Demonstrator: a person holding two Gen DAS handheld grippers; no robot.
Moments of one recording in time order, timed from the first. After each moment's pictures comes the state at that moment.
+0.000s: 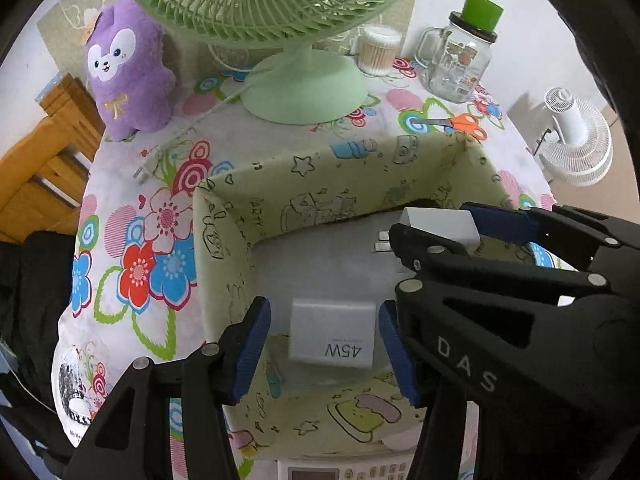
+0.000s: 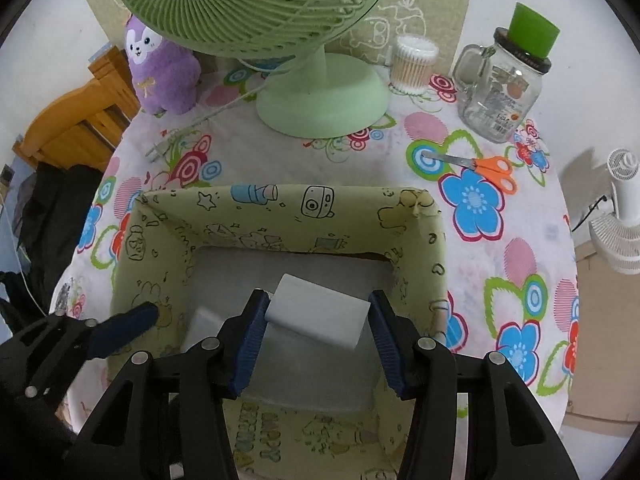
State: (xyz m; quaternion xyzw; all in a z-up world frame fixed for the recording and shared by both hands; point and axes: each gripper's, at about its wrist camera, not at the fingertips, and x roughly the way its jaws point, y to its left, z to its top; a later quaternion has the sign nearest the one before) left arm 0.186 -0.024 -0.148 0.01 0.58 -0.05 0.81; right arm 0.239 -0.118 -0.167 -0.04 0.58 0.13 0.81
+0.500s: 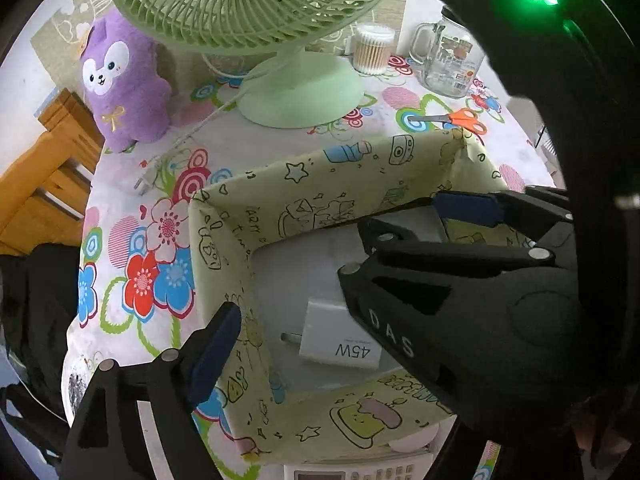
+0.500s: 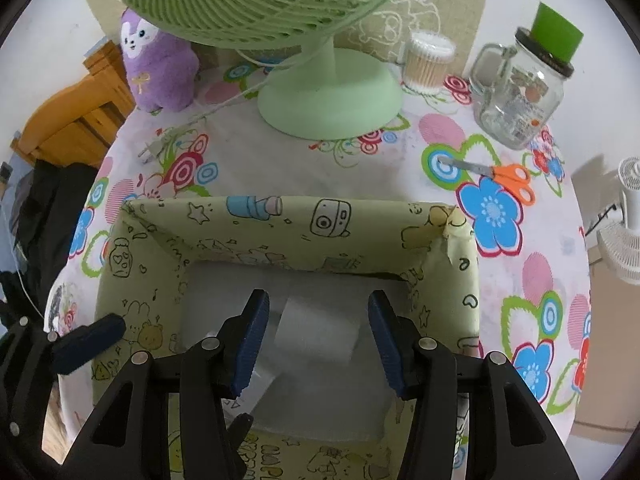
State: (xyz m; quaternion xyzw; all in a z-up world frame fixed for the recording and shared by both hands) left arm 0.188 -0.031 -0.147 0.03 0.58 -0.05 0.81; right arm 0.253 -0.107 -0.182 -0.05 0.57 0.14 0.81
